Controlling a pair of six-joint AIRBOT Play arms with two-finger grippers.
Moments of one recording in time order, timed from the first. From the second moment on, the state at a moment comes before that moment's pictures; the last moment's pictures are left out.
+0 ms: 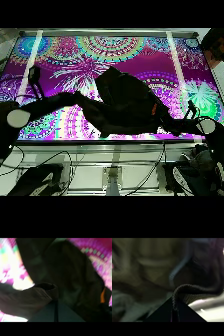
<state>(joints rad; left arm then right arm) -0.27 -0.81 0.83 0.96 -0.63 -1.43 -0.08 -0.67 0.52 -1.05 1.03 2.05</state>
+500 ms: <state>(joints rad) -0.34 -1.51 1.53 0.92 -0.42 -1.35 -0.10 -0.67 0.53 -1.27 0.61 2.61</state>
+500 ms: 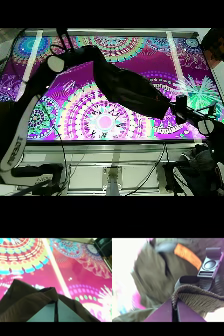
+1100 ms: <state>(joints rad) -0.35 -1.78 1.67 0.91 -0.25 -1.42 -0.21 -0.83 0.55 -1.43 0.40 2.94</state>
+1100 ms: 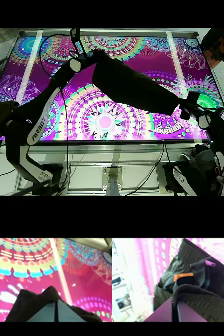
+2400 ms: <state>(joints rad) -0.34 -1.91 1.83 1.08 0.04 -1.56 -0.19 -1.33 0.97 -1.44 -0.03 2.69</state>
